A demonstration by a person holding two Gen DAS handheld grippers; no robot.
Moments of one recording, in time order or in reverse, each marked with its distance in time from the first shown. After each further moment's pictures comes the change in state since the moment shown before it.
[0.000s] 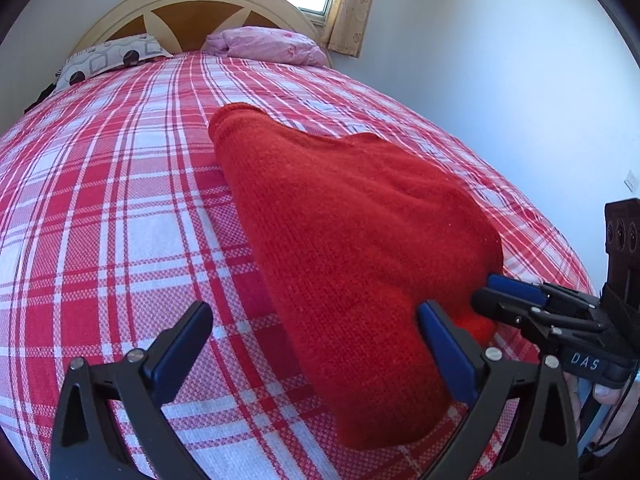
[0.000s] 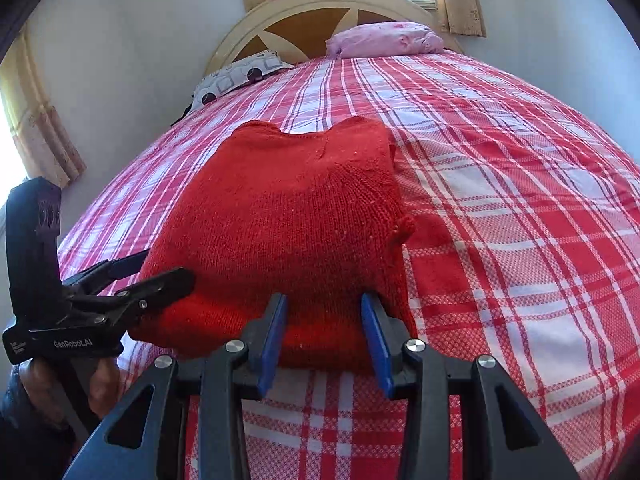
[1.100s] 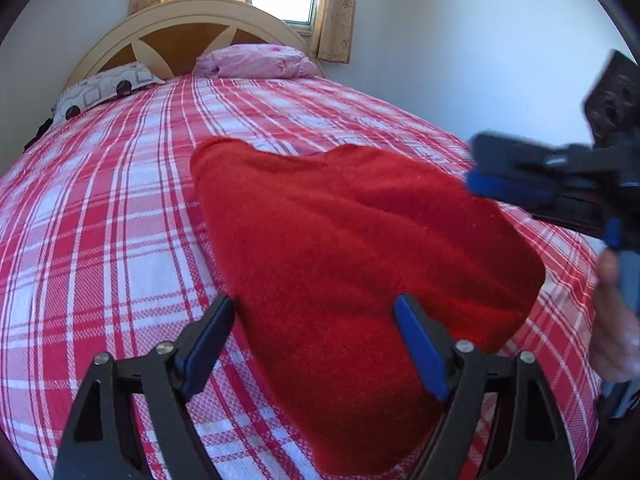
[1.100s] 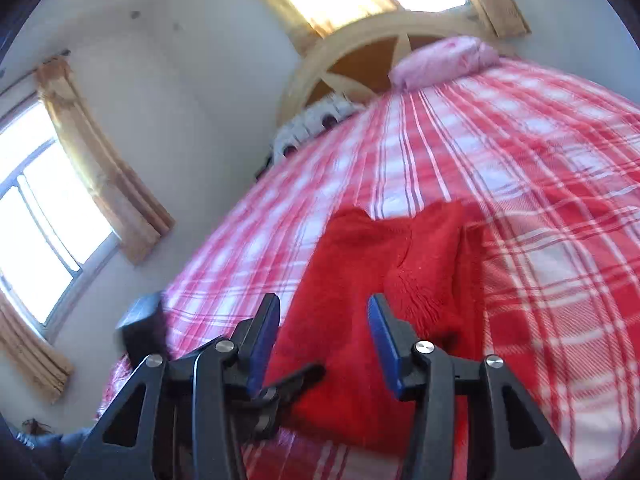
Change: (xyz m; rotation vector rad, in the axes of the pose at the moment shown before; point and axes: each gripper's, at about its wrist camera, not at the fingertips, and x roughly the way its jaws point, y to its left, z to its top) left arm 0.000 -0.019 0.015 0.083 -0.033 0.052; right arm 0.006 -0.004 0.077 0.126 -0.079 0.308
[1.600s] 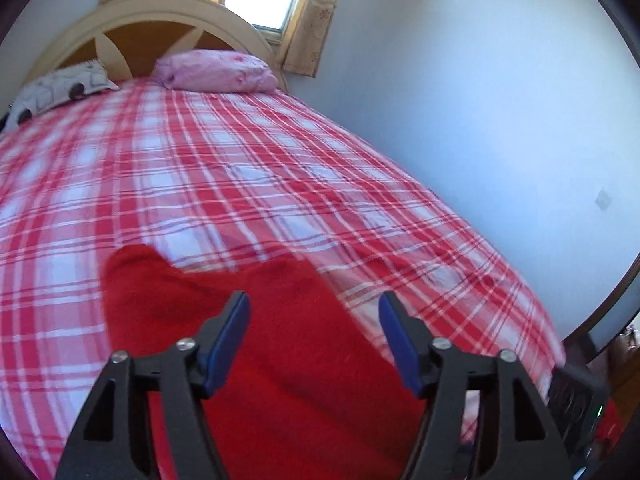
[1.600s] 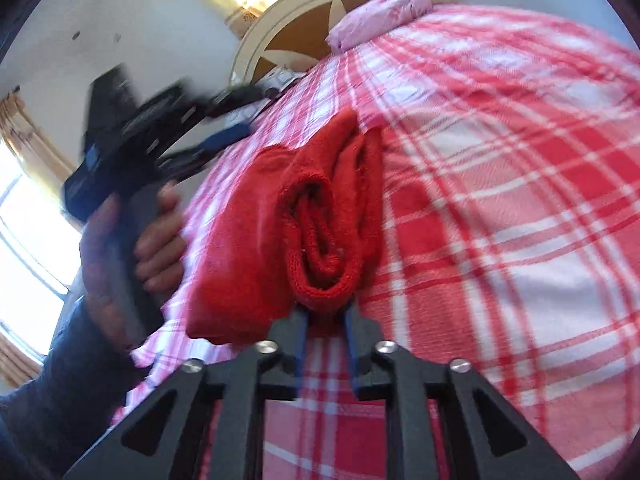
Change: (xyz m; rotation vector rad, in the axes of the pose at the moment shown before) left arm 0.005 -0.024 0.103 -0.043 -0.029 -0.169; right arm -0.062 -0.056 -0.076 0.132 0.017 -0.059
